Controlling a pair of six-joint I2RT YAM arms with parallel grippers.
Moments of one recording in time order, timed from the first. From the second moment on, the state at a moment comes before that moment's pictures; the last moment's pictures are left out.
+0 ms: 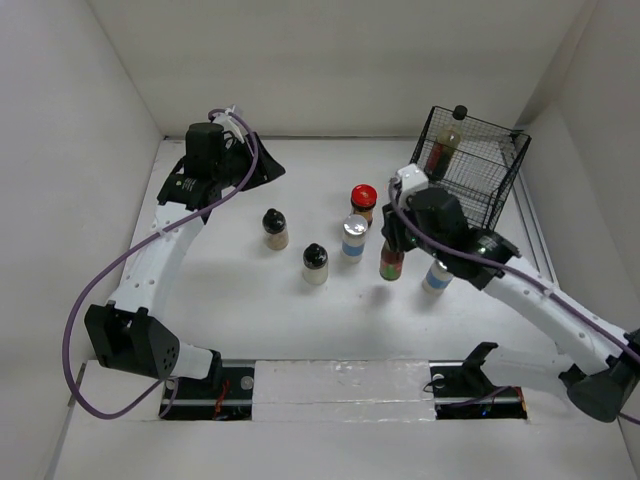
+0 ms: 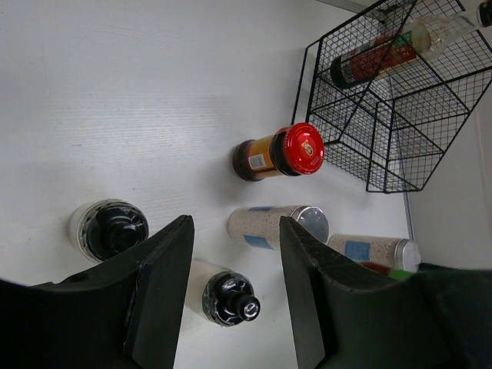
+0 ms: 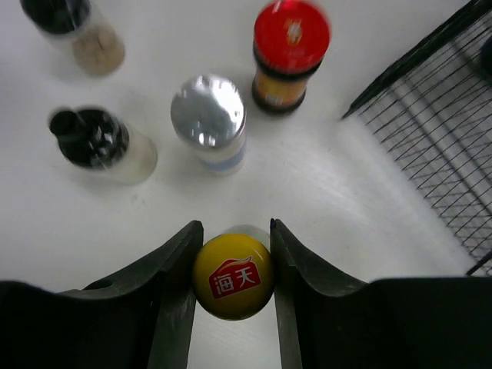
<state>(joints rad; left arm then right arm) -0.23 1.38 1.40 -0.50 0.32 -0.54 0.75 1.12 1.05 -0.53 0.24 0.14</state>
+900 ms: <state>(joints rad) -0.23 1.38 1.38 -0.47 0.38 -0.56 -0.03 1.53 1.82 -0.56 0.16 0.04</state>
